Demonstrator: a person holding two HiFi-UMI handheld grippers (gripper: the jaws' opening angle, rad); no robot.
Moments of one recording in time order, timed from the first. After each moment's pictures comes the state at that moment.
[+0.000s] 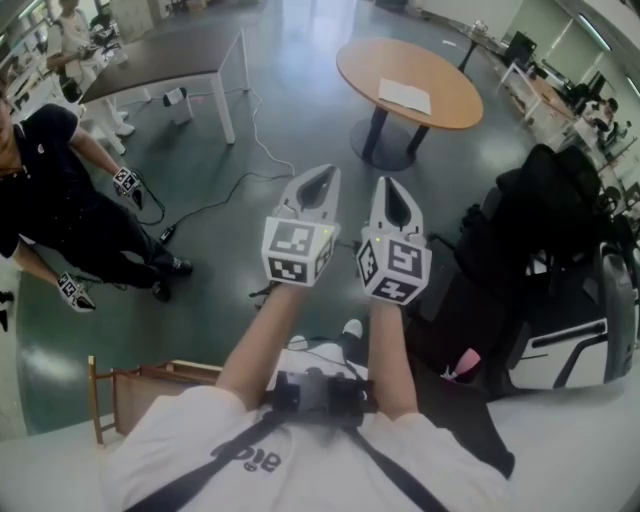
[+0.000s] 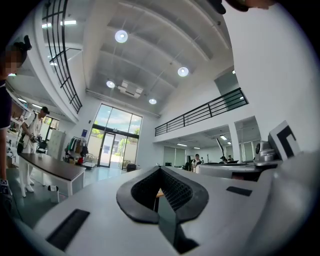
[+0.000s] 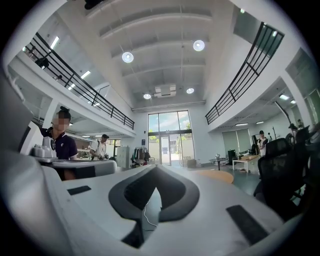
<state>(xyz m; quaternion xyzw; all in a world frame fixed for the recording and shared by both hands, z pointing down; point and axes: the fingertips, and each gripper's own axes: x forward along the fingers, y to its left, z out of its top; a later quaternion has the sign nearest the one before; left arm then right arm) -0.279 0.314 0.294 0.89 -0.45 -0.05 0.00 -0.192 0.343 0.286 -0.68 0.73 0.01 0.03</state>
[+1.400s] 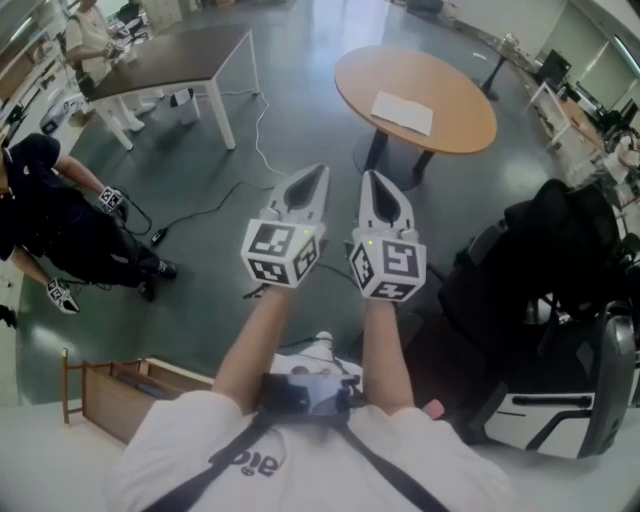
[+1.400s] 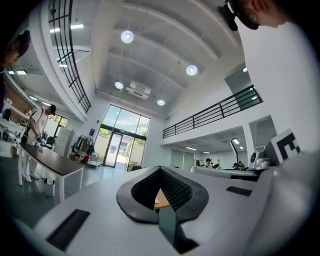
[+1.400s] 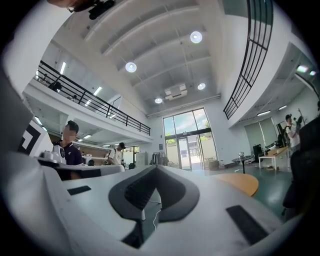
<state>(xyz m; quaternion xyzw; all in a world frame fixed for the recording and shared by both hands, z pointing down) -0.142 0.198 0.298 0.87 -0.49 -0.08 0.03 -0.064 0.213 0.284 -0.58 0.81 0.01 0.07</state>
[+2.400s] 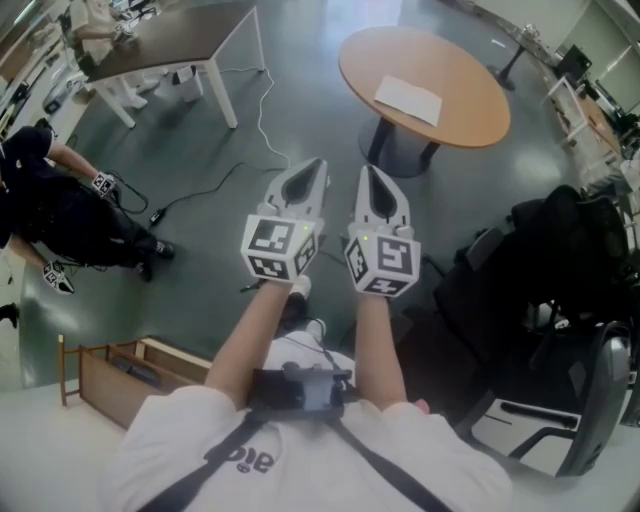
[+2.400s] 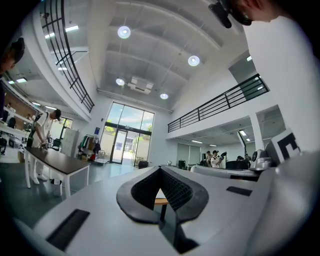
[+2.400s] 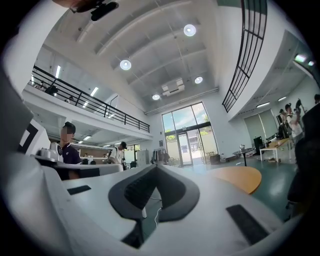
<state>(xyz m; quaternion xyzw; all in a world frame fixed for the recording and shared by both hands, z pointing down) -0.112 0.152 0.323 0.85 -0.52 -0.04 0.03 -0.031 0.162 0.313 -0.57 0.82 -0.02 0.07</state>
